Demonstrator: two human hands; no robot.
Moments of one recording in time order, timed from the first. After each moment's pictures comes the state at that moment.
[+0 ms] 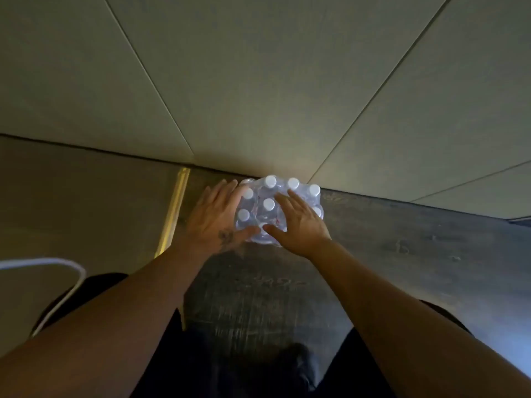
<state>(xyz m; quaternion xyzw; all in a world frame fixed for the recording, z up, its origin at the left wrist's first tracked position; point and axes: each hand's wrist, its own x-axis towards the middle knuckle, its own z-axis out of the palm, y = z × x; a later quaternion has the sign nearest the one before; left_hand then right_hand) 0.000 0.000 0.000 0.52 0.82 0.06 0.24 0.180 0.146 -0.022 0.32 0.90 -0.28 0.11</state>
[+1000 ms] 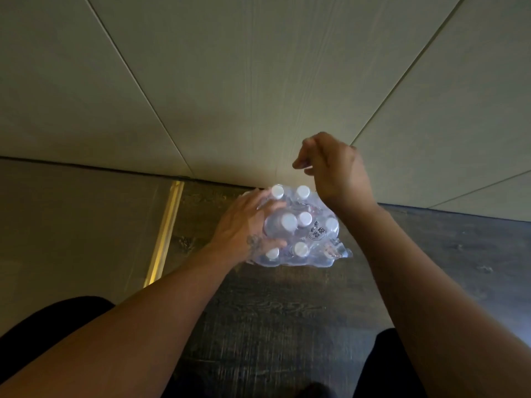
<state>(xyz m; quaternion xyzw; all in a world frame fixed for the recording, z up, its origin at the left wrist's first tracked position) 0.007 0.050 -0.070 0.57 0.77 0.14 0.24 0.127 0.209 0.034 0.39 0.81 -0.38 -0.21</state>
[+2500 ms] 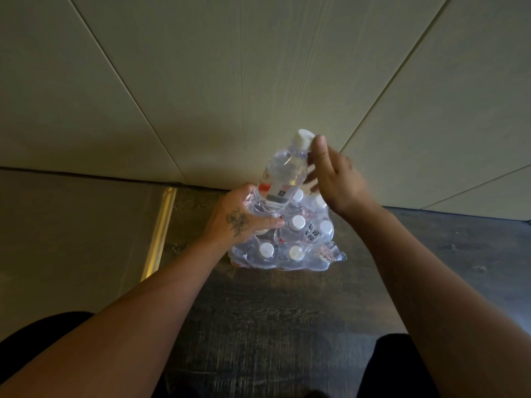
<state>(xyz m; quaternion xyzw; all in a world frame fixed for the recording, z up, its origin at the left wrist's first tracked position) -0.009 0.069 -0.066 0.36 0.78 0.35 0.37 0.144 0.217 0.033 0.41 0.81 -0.39 -0.13</state>
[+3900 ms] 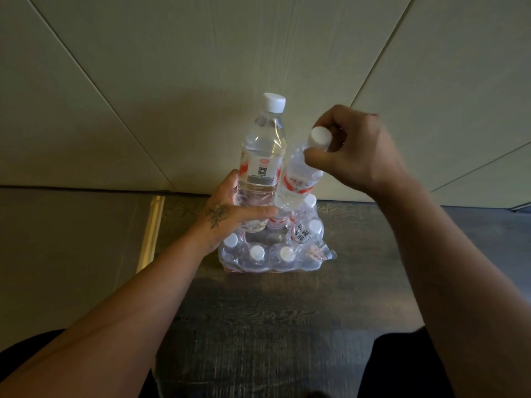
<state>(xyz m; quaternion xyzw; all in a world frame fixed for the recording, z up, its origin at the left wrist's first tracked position) -0.005 0.077 -0.012 0.30 0.65 0.49 0.50 0.167 0.248 0.087 0.35 0.88 -0.26 -0.20</state>
